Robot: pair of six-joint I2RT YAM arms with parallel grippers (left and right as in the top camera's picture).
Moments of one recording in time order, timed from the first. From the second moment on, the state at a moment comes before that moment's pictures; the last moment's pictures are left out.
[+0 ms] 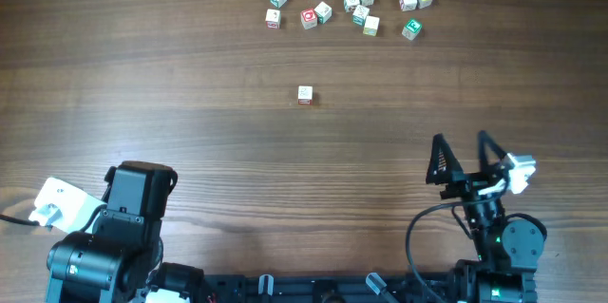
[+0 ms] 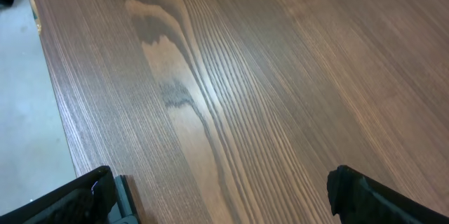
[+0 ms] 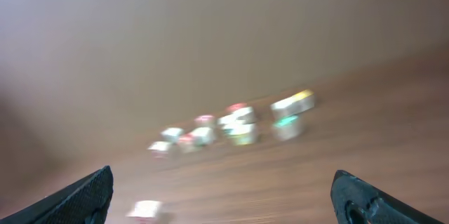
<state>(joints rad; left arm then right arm) -0.21 0.74 1.02 -1.52 -0.75 -1.26 -0.10 0.02 0.01 0.07 -0.31 0.49</state>
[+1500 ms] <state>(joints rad) -0.21 0.74 1.02 -1.52 -0.74 -1.26 -0.04 1.28 0.93 0.25 -0.80 0.64</state>
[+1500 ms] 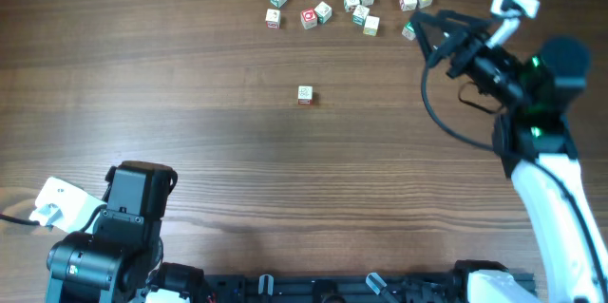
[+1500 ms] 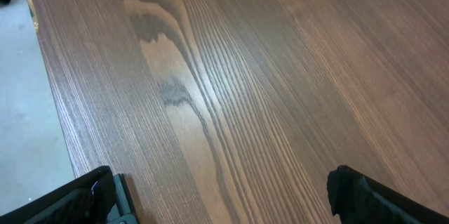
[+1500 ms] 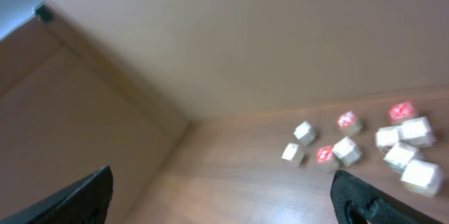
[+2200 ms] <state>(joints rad) -0.21 0.74 1.02 -1.52 -0.74 -1.26 0.19 1.39 1.16 -0.17 -0.64 0.57</state>
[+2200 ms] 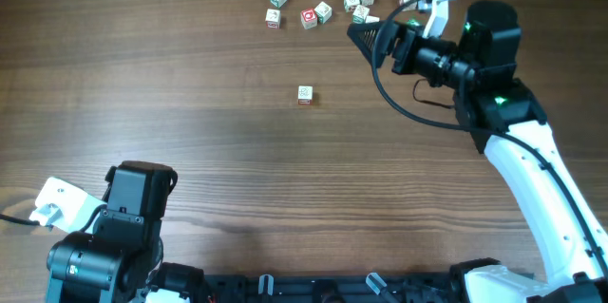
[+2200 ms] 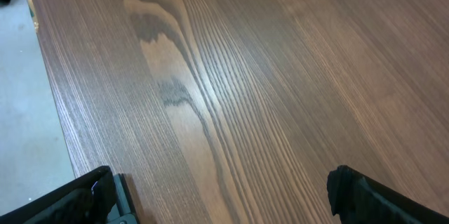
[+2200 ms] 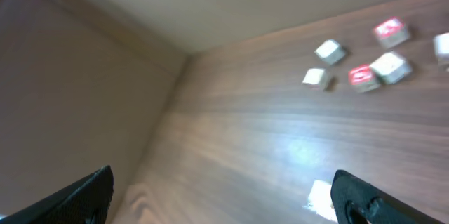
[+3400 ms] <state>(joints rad) -0.21 0.74 1.02 -1.52 -0.74 -1.26 0.19 1.74 1.64 -0.51 -0.25 0.32</state>
